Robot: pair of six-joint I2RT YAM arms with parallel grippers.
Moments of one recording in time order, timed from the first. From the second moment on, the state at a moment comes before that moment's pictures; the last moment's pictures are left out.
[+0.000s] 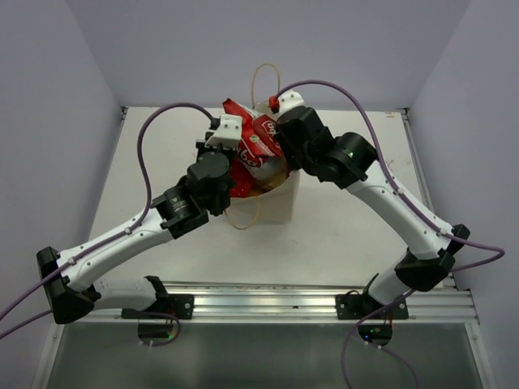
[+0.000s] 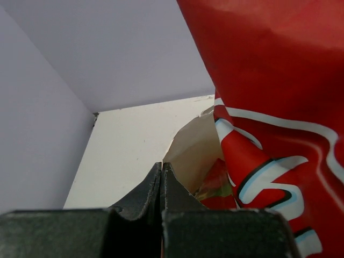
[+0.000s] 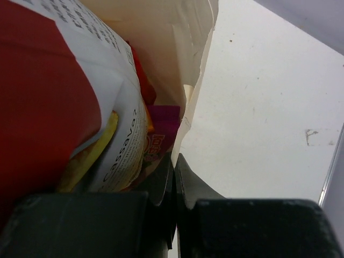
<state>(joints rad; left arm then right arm) -0.95 1.21 1.22 -0.10 -1.05 0.19 0.88 1.57 1.95 -1.08 0.52 0.15</state>
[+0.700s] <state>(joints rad) -0.97 1.16 1.13 -0.37 -1.16 -0.14 0.88 1.52 1.70 -1.00 0.54 0.19</state>
